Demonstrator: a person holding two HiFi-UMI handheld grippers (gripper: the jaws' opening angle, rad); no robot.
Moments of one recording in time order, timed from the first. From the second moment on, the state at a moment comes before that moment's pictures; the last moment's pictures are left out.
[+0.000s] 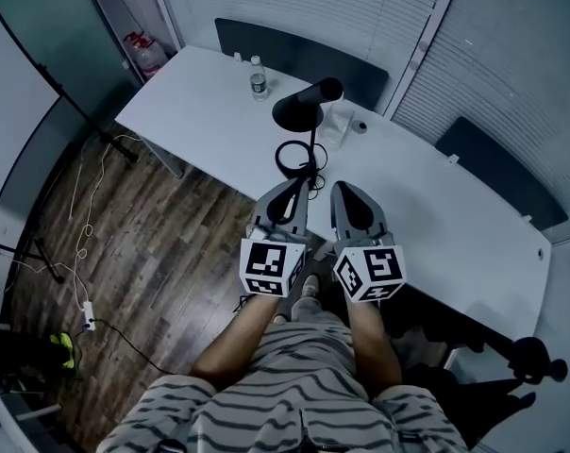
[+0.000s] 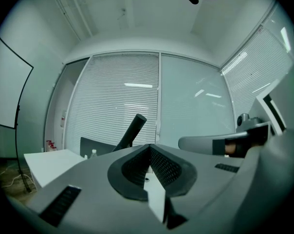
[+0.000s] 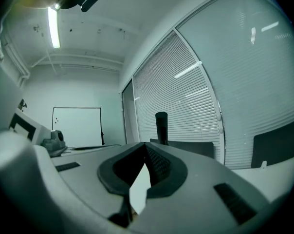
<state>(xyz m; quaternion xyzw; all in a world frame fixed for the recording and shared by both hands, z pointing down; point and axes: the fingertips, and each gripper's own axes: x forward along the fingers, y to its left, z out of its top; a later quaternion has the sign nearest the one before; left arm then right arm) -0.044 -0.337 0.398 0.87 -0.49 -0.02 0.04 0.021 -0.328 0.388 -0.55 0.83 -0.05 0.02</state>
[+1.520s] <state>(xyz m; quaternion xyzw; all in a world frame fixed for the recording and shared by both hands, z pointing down) 0.012 -0.535 0.480 0.87 -0.49 0.06 0.06 0.070 -0.409 0.423 -0.55 0.83 -0.07 0.02</state>
